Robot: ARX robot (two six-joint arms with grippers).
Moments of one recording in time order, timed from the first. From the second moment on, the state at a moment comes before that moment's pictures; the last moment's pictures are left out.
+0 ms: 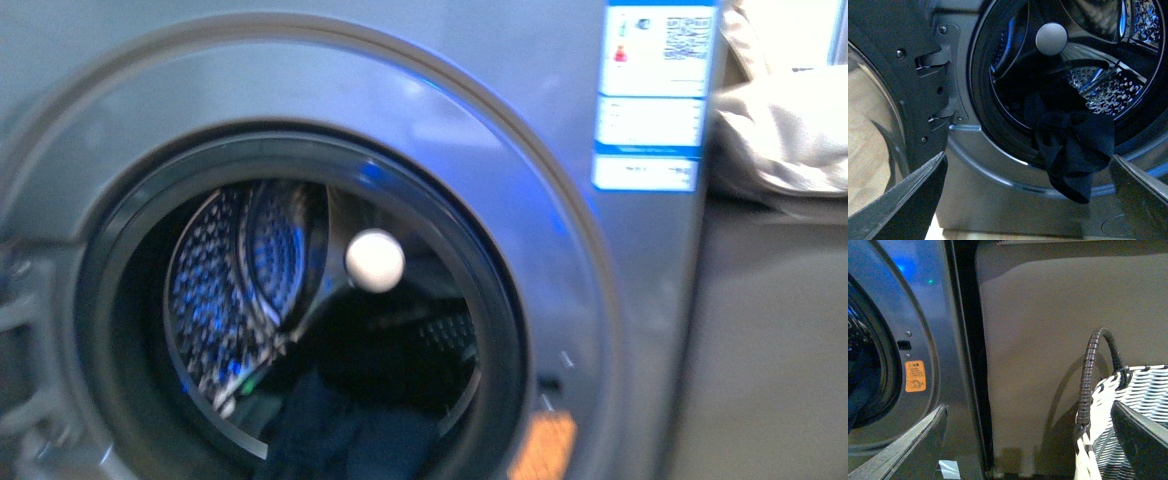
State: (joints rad) left arm 0.00 0.00 0.01 0.00 0.00 0.00; right arm 0.00 0.00 0.01 0.00 0.00 0.00
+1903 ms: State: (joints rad) left arm -0.24 1.70 0.72 0.71 0.15 -0.13; right arm 0.00 0.00 0.01 0.00 0.00 0.00
